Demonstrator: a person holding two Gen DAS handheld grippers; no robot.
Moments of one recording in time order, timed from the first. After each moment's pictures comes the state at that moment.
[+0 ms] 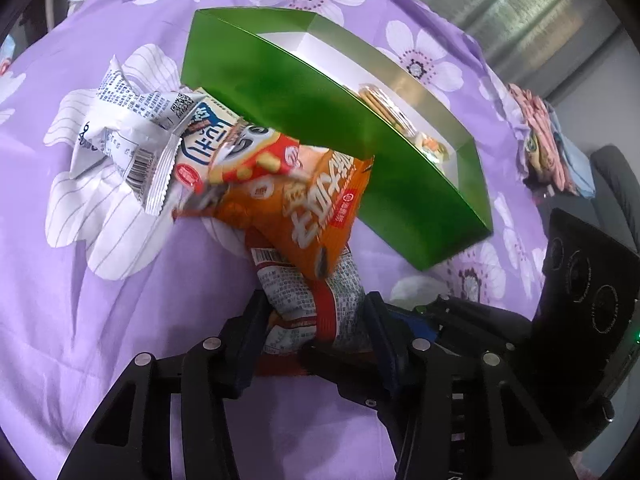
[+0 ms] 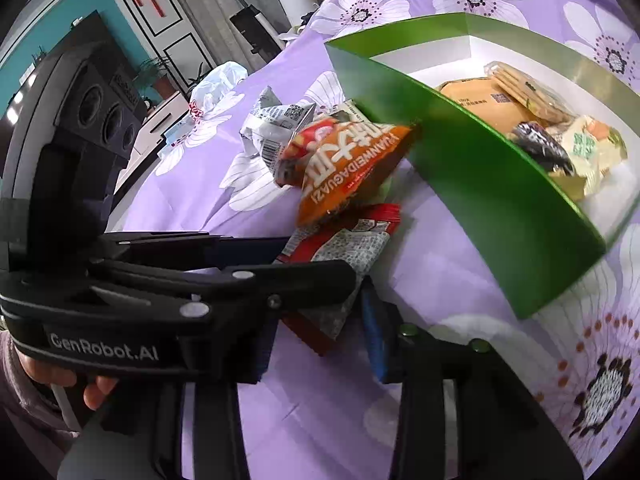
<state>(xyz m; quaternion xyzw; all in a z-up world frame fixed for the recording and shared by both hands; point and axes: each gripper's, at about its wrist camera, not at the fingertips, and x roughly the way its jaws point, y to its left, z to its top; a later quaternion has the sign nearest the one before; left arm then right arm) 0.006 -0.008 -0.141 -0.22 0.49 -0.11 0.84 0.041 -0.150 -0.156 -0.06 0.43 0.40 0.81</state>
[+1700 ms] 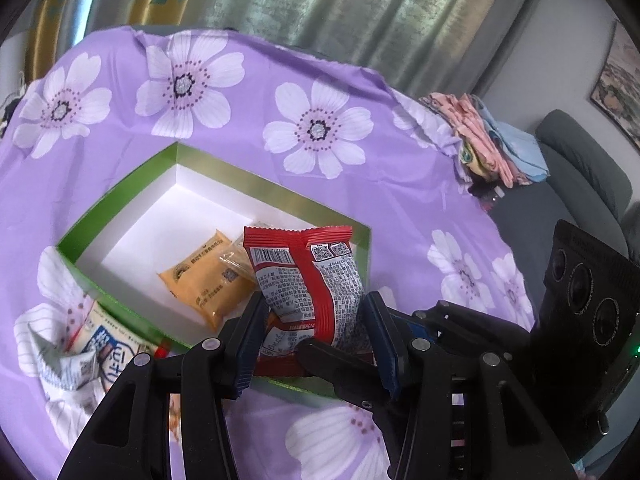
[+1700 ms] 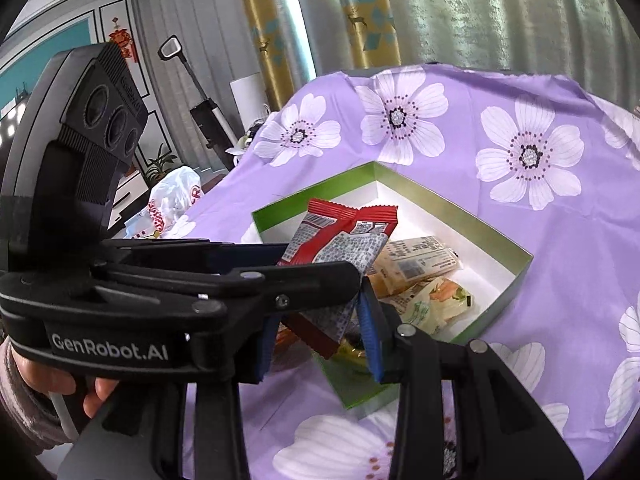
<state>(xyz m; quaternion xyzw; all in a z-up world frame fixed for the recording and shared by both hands) 0.091 -0.063 -0.036 -0.14 0.40 -0.20 0.88 0.078 -0.207 -0.048 -0.03 0.29 0.32 0.90</state>
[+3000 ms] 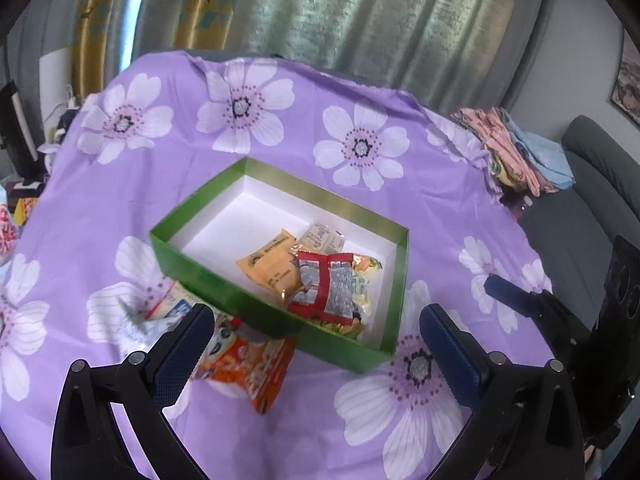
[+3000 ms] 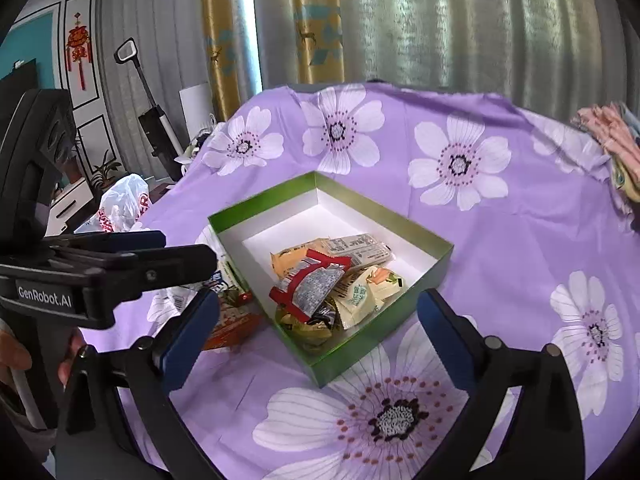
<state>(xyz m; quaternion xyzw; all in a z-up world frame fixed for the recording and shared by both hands) 0.031 -0.021 -0.008 -0.11 0.38 -0.12 0.91 0.023 -0.222 -0.021 -0.06 0.27 0.20 0.94</state>
